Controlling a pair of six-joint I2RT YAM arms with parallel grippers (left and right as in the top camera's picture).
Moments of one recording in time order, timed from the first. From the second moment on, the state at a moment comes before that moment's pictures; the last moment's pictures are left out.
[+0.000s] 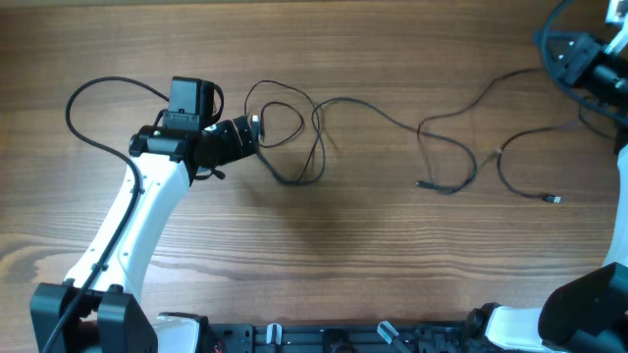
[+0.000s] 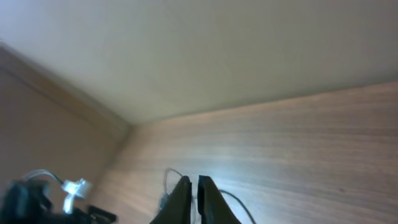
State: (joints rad) left arm -0.15 1.49 1.10 -0.75 0.02 -0.47; right arm -0.47 1.56 1.38 -0.32 -1.09 0.29
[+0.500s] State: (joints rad) left arm -0.15 1.49 1.10 -0.75 0.02 -0.47; right arm -0.40 1.56 1.38 -0.96 -0.47 0.25
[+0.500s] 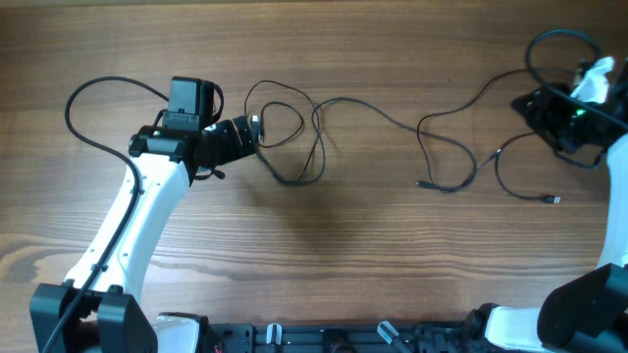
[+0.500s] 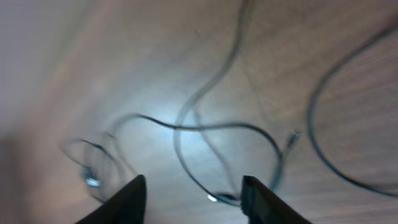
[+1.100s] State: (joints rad) left arm -0.15 1.49 1.10 -0.74 0.02 -0.47; right arm -0.04 1.56 1.12 -0.81 -0.25 -0.13
